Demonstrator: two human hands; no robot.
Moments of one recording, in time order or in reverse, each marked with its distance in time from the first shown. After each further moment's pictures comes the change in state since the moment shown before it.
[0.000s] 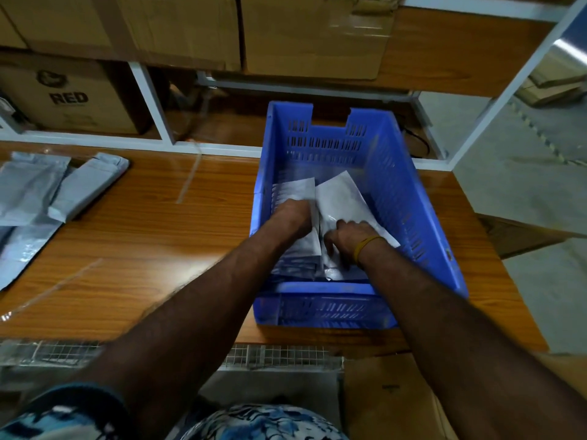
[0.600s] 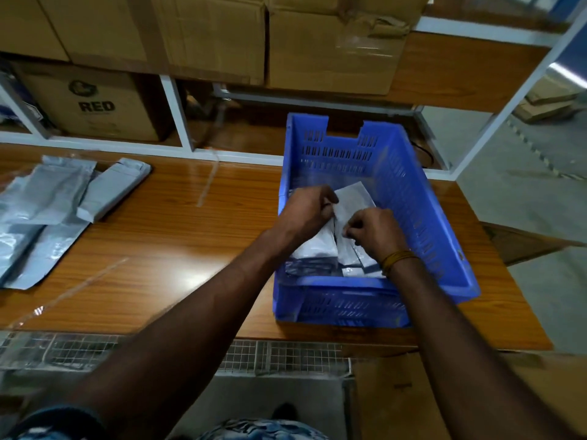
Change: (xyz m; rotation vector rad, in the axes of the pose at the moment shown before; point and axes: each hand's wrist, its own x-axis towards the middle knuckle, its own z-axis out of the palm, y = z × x) left_hand -0.044 -0.036 -0.001 -0.553 0.569 0.310; right_hand -0.035 -0.014 -0.017 0.763 0.579 0.185
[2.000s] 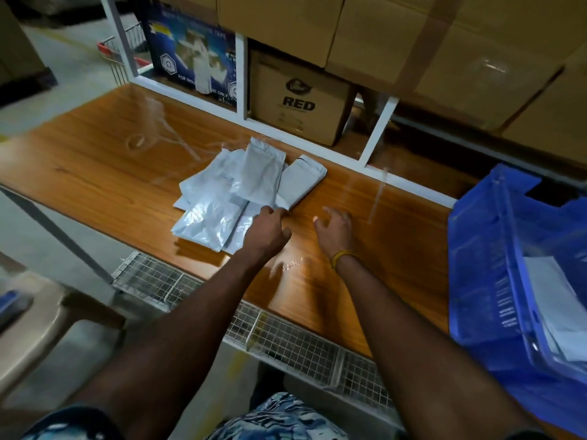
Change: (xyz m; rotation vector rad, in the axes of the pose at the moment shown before) left_hand -0.191 -0.358 -0.247 0.121 0.152 -0.586; right_hand 0.036 -0.395 0.291 0.236 -0.085 -0.039
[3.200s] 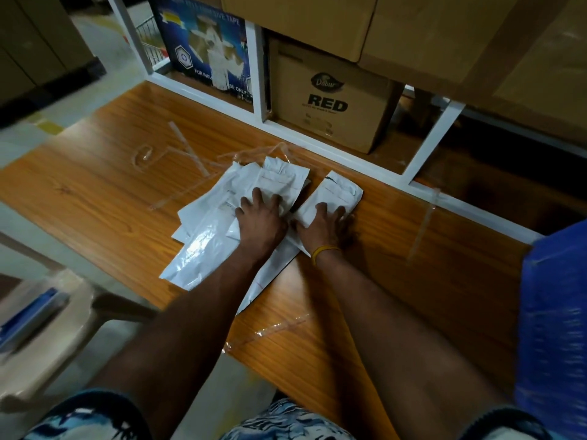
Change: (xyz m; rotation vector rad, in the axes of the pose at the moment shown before) left_hand 0.137 -0.036 -0.001 0.473 0.154 -0.211; right_hand 0.133 -0.031 0.088 -0.295 -0.232 0.048
